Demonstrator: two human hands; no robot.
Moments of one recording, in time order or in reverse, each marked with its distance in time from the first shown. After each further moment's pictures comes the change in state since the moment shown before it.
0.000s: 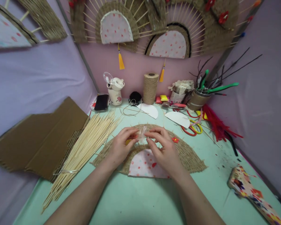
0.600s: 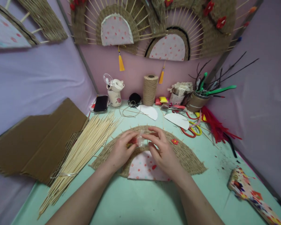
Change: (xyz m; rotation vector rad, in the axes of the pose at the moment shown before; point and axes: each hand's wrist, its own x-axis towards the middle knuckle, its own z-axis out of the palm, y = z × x) left_hand -0.001 0.003 0.001 0.059 -0.069 -0.002; right_hand -0.001 0.007 0.002 -0.016 -0.133 -0.028
